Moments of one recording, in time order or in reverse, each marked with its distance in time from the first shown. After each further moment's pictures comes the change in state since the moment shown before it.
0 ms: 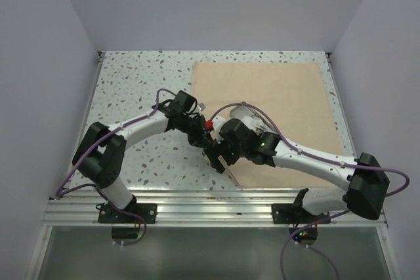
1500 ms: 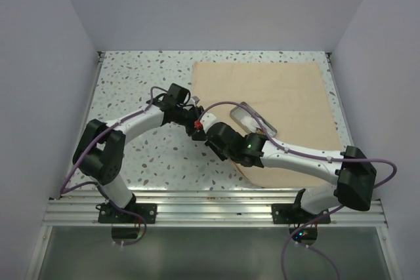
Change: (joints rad) left arm 0.076 0.029 0.029 0.062 0.097 -0.136; right arm 0.112 0.119 0.095 0.006 0.389 -0.053
